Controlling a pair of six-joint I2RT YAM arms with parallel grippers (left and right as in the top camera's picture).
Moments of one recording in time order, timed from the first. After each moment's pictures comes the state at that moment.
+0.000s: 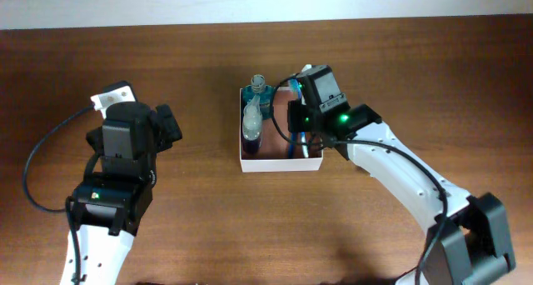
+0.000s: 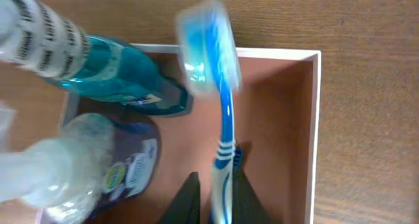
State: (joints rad) left arm -0.16 1.08 1.06 -0.63 -0.40 -0.34; right arm 0.47 1.70 1.27 -0.48 0.05 0.39
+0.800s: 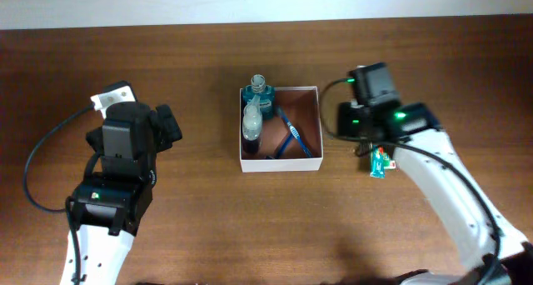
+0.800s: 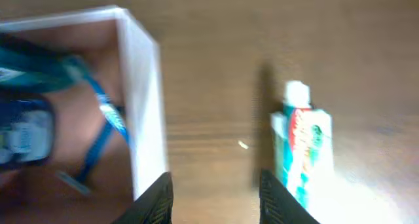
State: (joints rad) left arm -0.16 1.08 1.06 -0.63 -0.40 -0.34; right arm 0.25 1.50 1.27 -0.87 0.11 0.36
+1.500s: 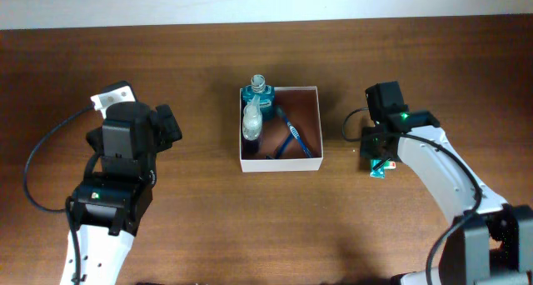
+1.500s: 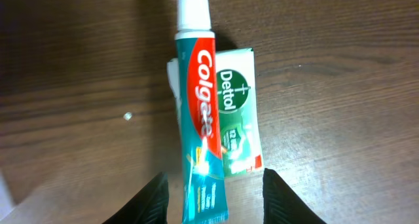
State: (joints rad) left arm -0.16 1.08 1.06 -0.63 -0.40 -0.34; right arm 0.12 1.63 1.08 -0.81 0.23 0.29
